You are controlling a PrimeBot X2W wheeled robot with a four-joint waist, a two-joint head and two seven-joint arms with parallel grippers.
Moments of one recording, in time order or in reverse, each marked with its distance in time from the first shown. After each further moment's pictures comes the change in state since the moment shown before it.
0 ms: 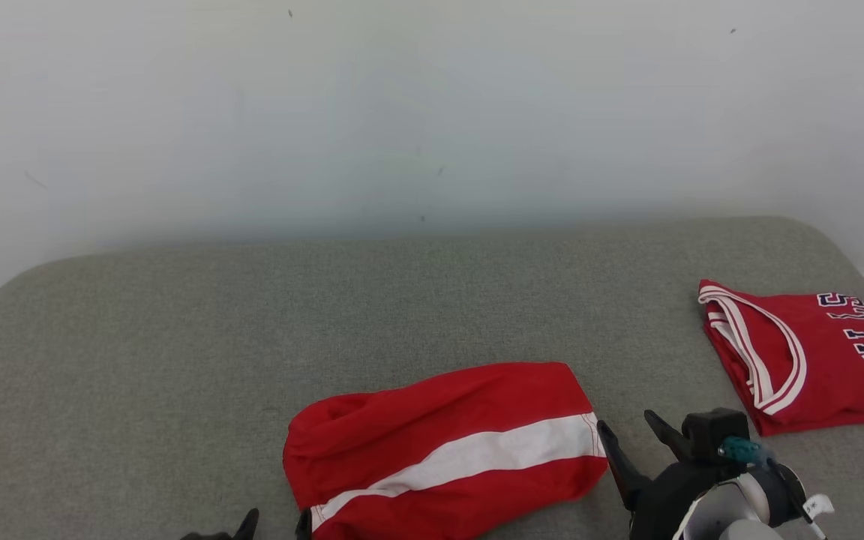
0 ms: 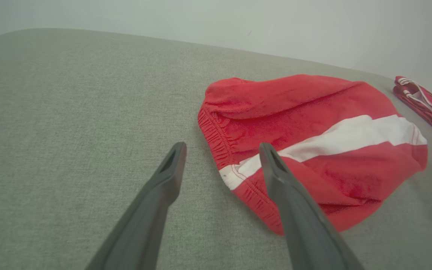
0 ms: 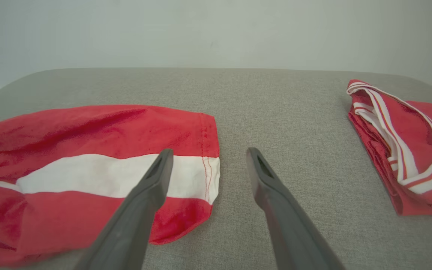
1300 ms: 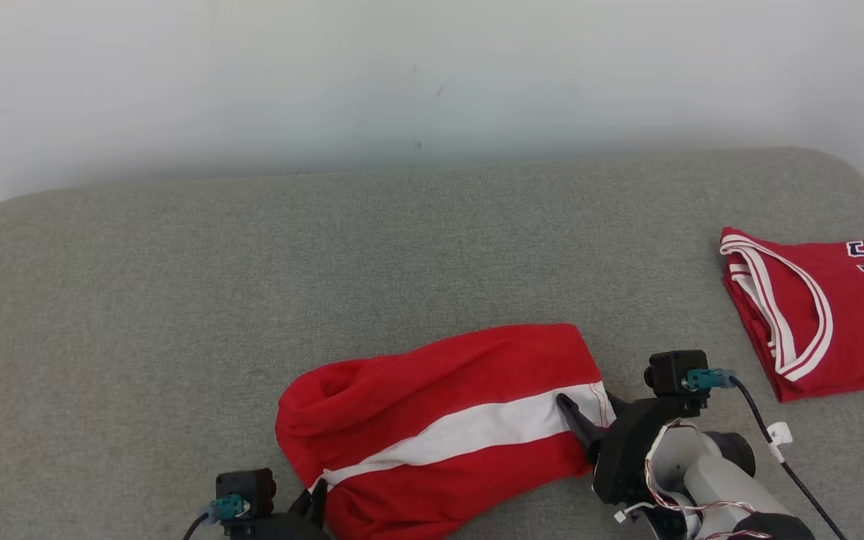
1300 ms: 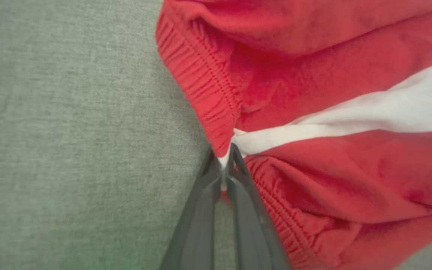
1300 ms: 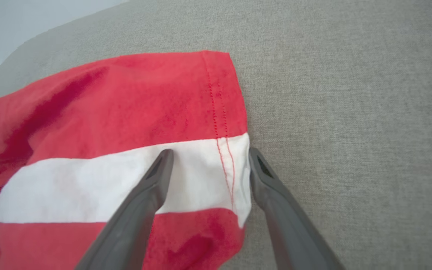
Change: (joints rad) left arm -0.337 -0.005 -0.240 0.441 -0.261 0.052 0.089; right arm -0.303 0.017 0.200 0.306 0.353 0.000 0.190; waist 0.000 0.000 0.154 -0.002
